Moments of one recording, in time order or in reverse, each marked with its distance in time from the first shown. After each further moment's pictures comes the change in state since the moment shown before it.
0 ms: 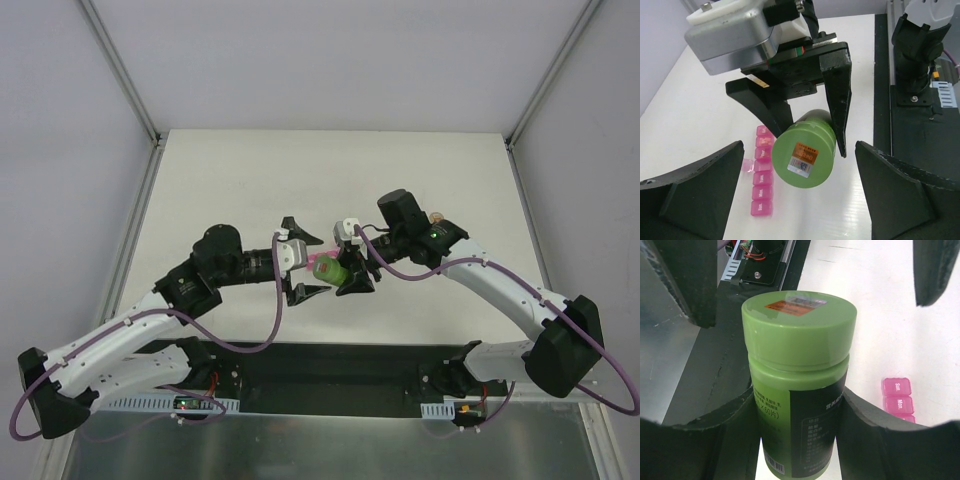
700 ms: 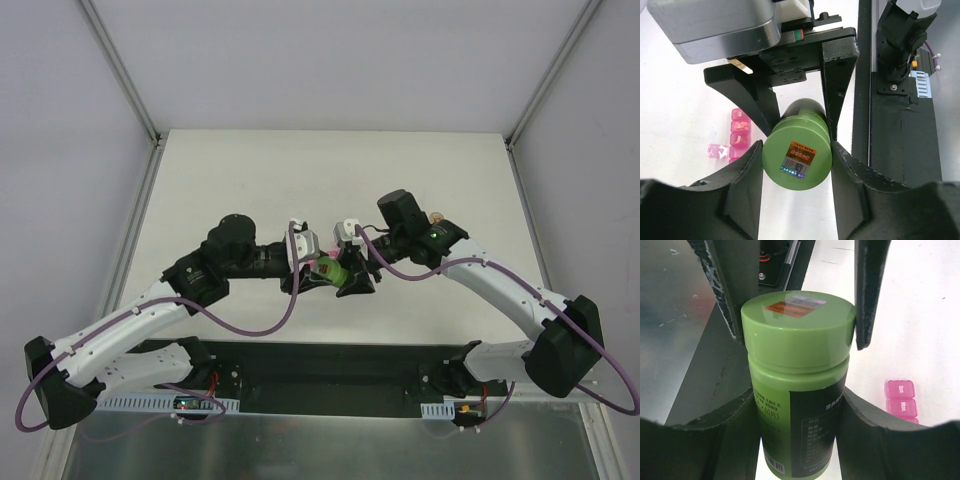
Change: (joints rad) left arm 0.001 0.103 0.096 -0.130 0.051 -0.060; right arm -0.001 0.000 0.000 -0.012 -0.014 -0.006
